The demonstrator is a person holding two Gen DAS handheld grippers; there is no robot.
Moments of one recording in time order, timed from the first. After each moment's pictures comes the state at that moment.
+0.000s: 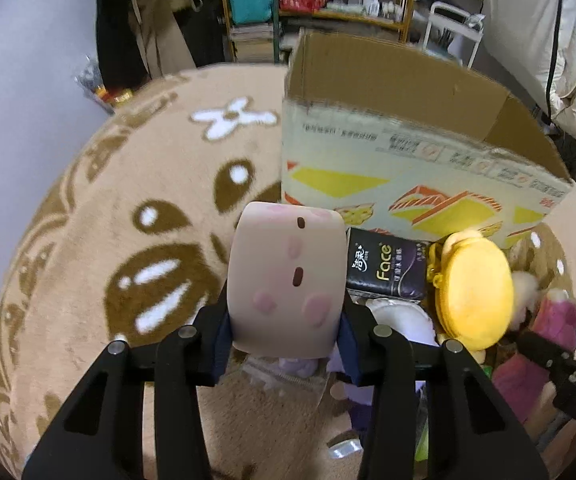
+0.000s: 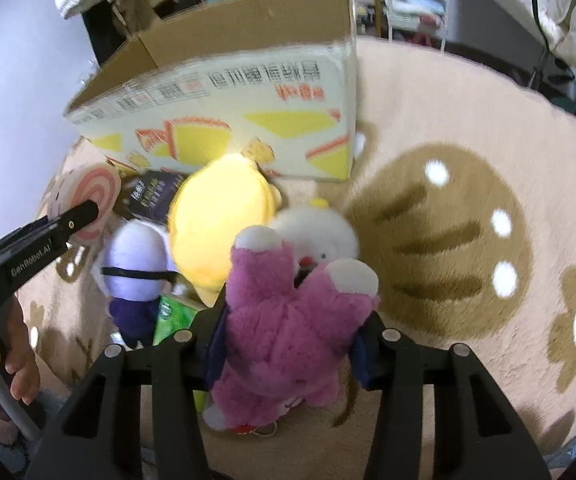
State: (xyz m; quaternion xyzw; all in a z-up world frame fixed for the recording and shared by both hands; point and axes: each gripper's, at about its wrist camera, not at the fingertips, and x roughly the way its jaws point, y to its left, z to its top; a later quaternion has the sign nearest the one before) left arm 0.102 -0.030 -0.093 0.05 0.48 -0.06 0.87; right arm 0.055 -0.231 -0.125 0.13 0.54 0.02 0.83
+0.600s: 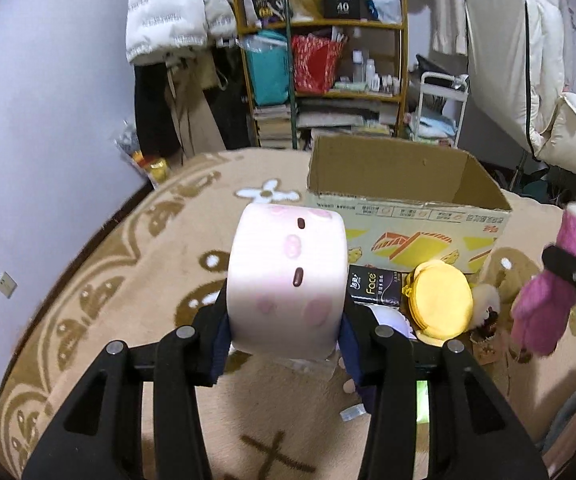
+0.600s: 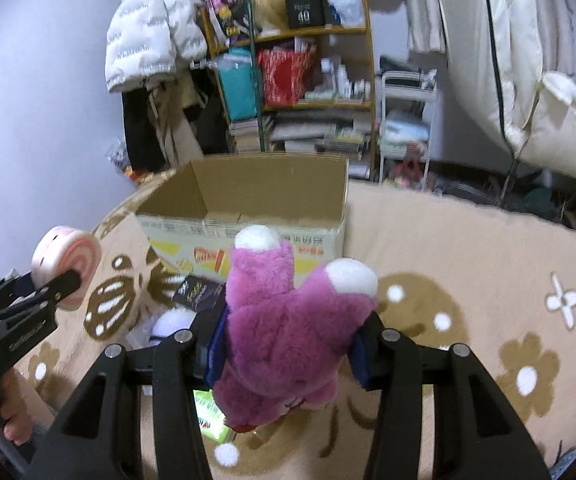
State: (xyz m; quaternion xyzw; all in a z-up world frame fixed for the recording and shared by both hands) left arm 0.022 -0.012 -0.019 0.07 0.35 -0.04 0.93; right arm 0.003 -0.230 -0.033 0.08 0.34 -0.01 0.94
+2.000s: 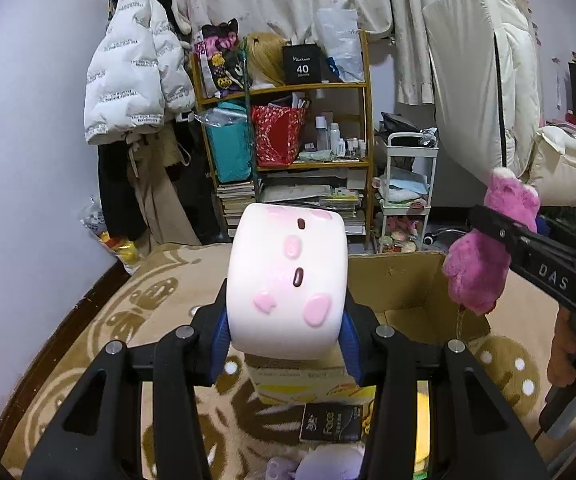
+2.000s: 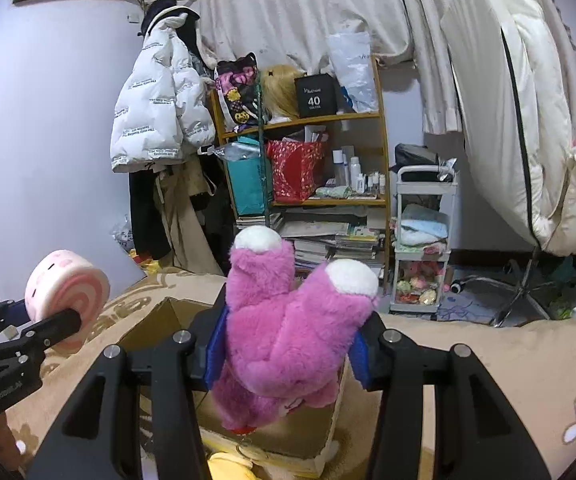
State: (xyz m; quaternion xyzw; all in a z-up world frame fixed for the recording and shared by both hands) left arm 0.107 -0.080 0.026 0.08 0.25 -0.10 0.96; right arm 0.110 -0.266 0.006 0.08 0.19 0.02 0.98
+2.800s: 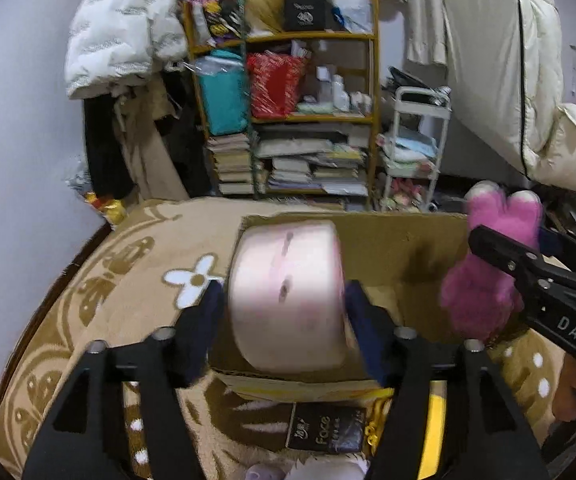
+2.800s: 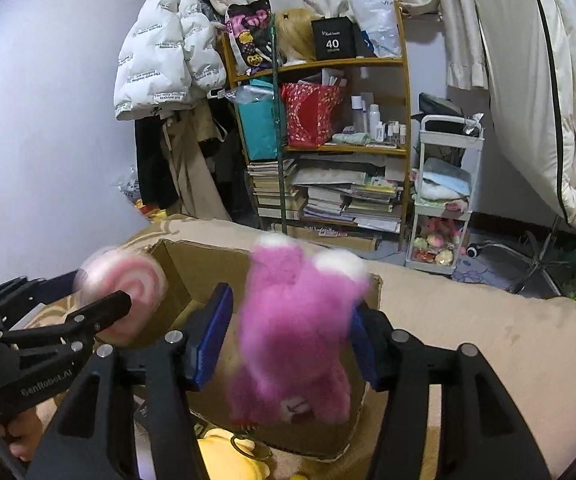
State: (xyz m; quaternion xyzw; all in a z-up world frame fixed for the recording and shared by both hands) left arm 0.154 -0.092 -0.027 0.07 0.32 -0.08 0.94; right arm 0.142 -0.257 -0.035 0.07 0.28 0.05 0.96
